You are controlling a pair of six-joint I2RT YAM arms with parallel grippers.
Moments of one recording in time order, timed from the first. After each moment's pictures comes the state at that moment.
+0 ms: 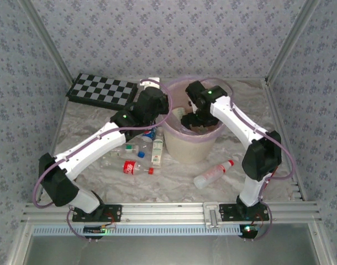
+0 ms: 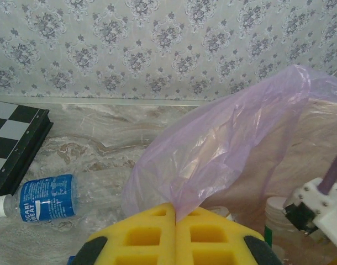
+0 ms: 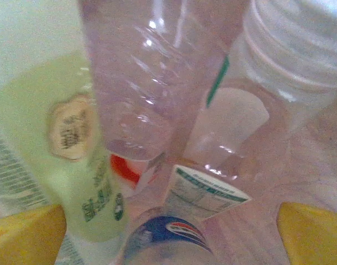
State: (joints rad) left arm -0.83 1.49 1.42 -0.37 -0.49 -0.49; right arm 0.54 1.78 1.71 -1.26 0.04 0.25
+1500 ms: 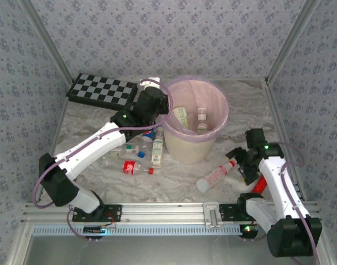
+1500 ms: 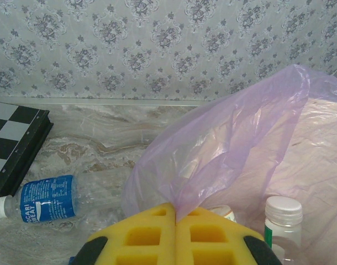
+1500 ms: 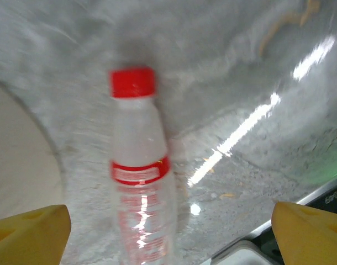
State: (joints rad) left arm -0.83 1.49 1.42 -0.37 -0.49 -0.49; right arm 0.05 0.93 0.70 -1.18 -0.18 1.06
